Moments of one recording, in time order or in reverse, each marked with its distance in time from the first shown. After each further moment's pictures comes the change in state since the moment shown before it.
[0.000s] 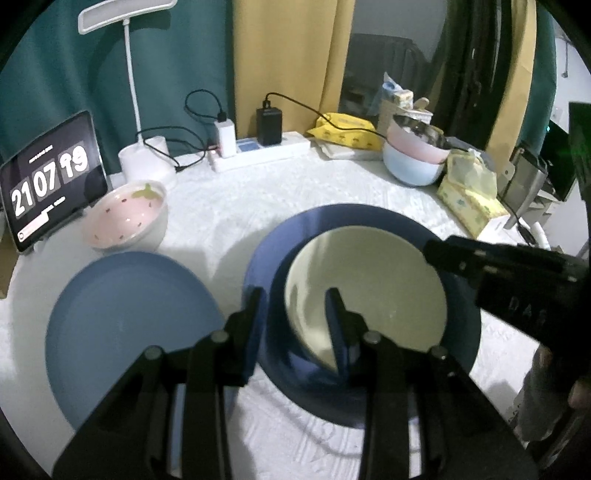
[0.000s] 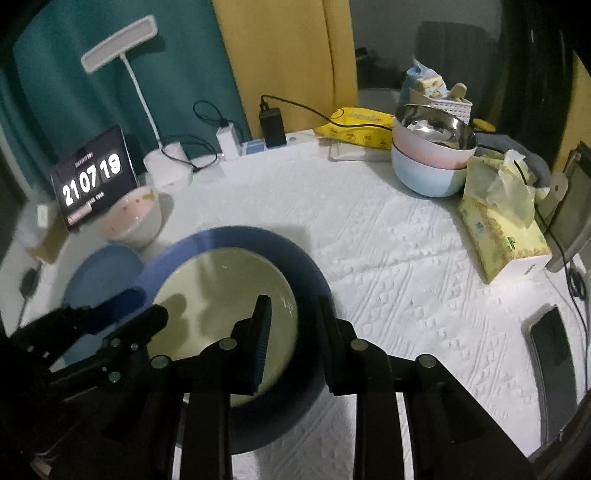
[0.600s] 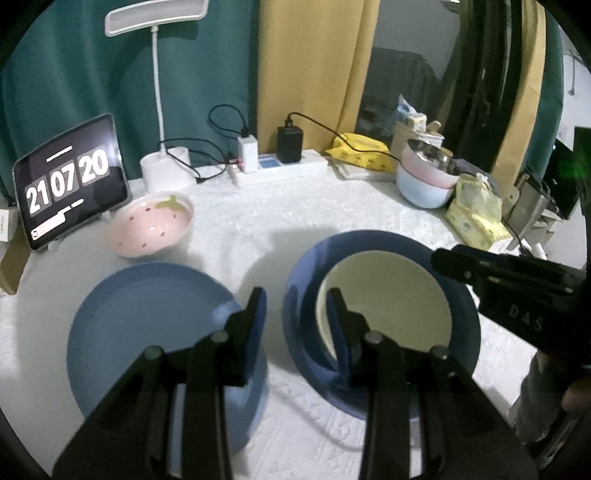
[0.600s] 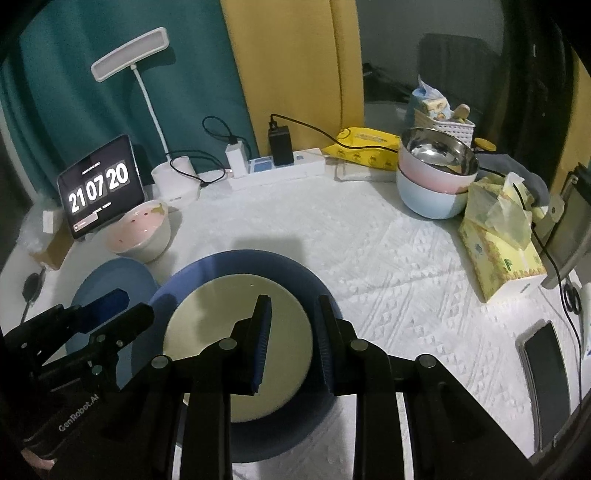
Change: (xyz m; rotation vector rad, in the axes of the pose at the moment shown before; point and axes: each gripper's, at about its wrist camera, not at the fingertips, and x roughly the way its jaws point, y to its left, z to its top) left arm -0.020 0.024 0.009 -0.049 -0.046 0.015; right arm -0.011 0.015 0.010 -0.032 -0.039 -0.003
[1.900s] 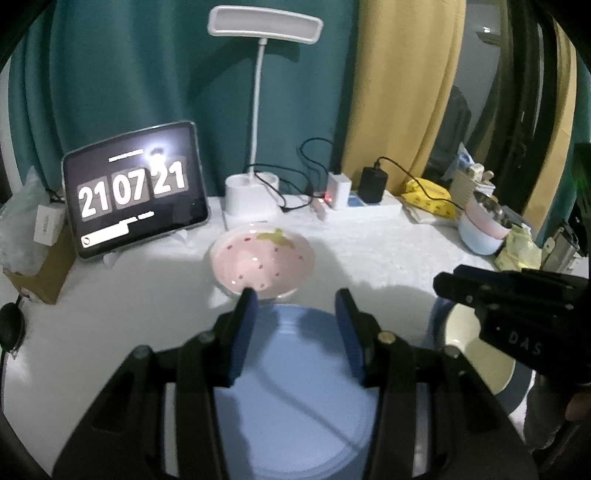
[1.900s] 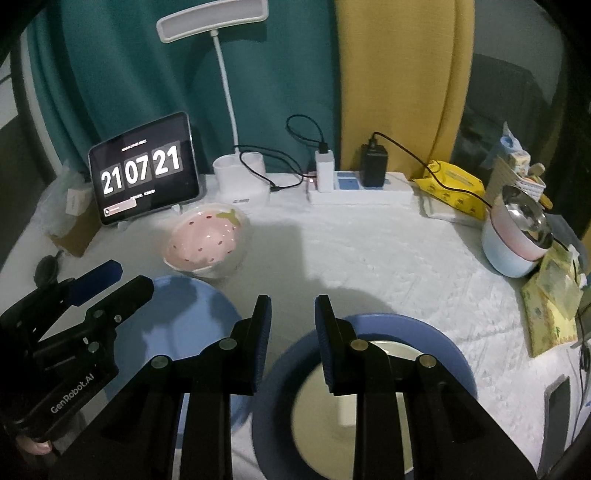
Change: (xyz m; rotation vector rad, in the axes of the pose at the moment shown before) left arm -0.019 0.119 0.022 -0.093 -0.090 0.088; right arm 0.037 0.116 0.045 -0.157 0.031 0.062
